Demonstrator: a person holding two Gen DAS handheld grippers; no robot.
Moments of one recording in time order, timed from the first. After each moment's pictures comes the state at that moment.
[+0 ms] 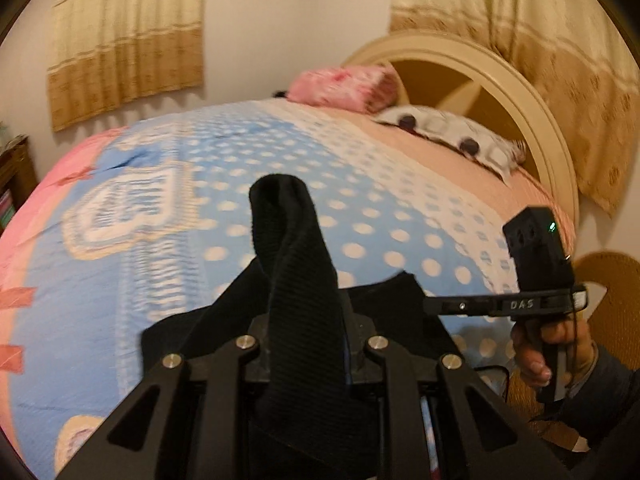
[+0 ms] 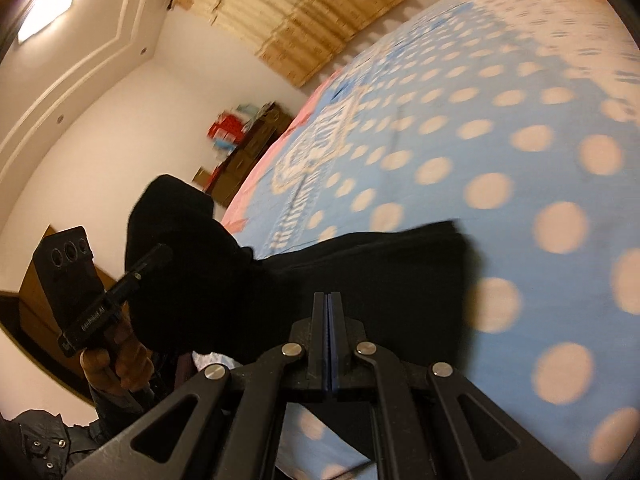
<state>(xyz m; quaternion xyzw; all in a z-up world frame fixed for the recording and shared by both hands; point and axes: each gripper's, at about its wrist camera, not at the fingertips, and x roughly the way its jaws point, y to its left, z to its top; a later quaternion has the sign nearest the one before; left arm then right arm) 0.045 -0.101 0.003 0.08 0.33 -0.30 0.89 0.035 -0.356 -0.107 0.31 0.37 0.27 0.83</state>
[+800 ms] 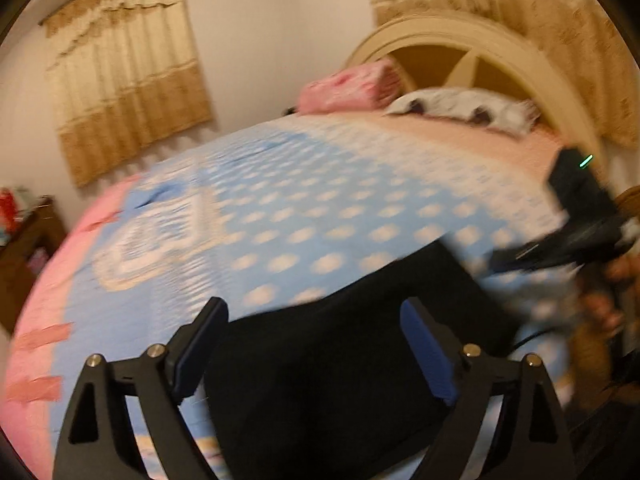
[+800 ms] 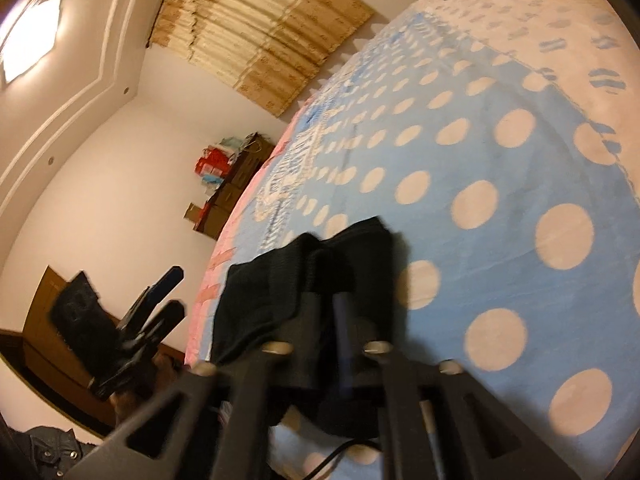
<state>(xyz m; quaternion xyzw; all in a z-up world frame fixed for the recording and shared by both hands) 0.027 -0.078 -0.024 0.18 0.27 -0.22 0.92 0.013 -0.388 -0.121 0.35 0.35 0.24 0.83</state>
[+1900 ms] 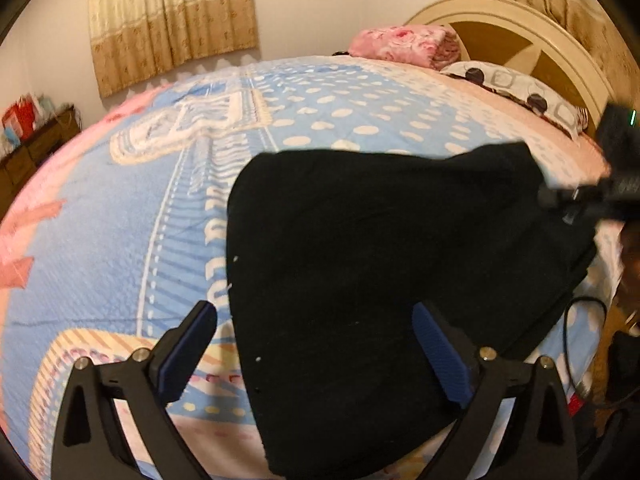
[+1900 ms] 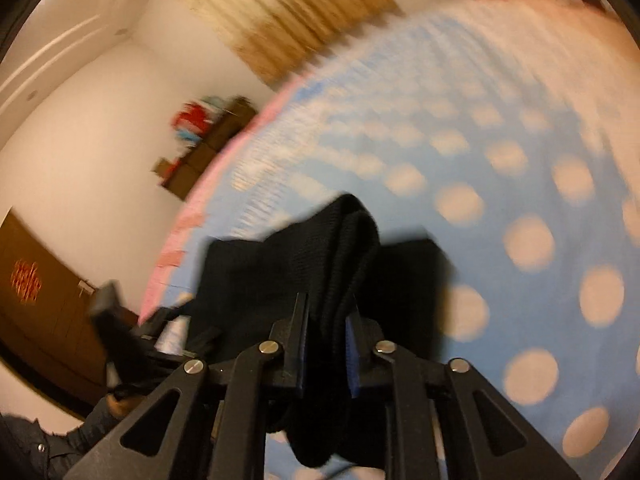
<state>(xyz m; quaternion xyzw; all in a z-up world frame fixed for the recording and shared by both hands) 0.042 -0.033 -0.104 0.09 0.38 -0.19 0.90 0.046 -0.343 -0.107 0.26 0.41 0.20 0.85</state>
